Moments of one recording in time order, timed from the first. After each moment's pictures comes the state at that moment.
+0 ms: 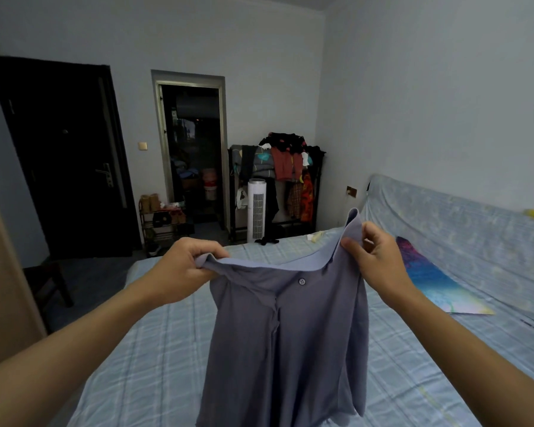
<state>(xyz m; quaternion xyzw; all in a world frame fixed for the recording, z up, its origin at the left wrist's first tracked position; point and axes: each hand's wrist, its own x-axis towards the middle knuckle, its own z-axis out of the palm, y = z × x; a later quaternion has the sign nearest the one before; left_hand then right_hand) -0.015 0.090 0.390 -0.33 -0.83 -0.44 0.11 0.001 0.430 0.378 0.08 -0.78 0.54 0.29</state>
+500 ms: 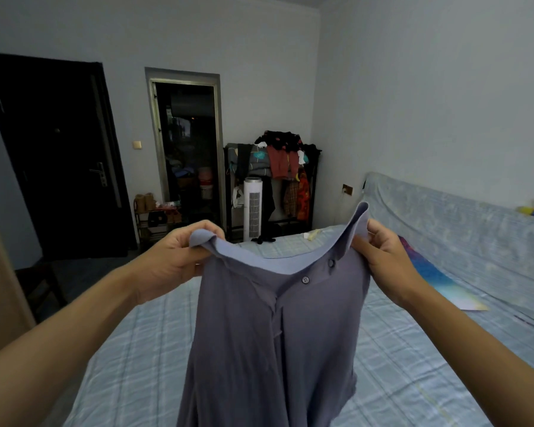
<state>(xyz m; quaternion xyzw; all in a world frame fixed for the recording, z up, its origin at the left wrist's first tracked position) -0.025 0.086 0.401 -0.30 -0.65 -0.69 -0.11 0.005 0.446 0.382 0.11 -0.73 0.65 0.19</state>
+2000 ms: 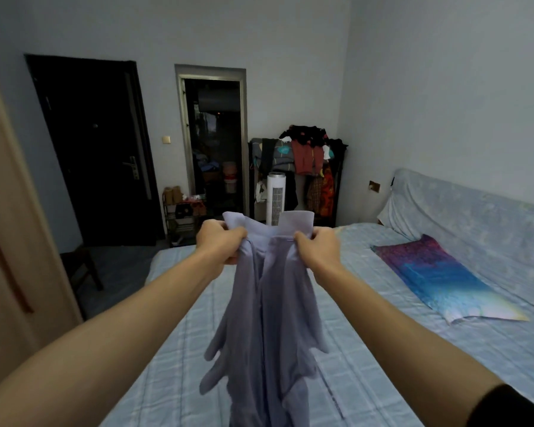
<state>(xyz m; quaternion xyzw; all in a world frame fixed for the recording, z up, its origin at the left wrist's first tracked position) -0.056 0.137 0.396 0.10 -0.77 -0.63 0.09 -0.078 0.323 0.359 -0.07 -0.81 0.54 0.22</state>
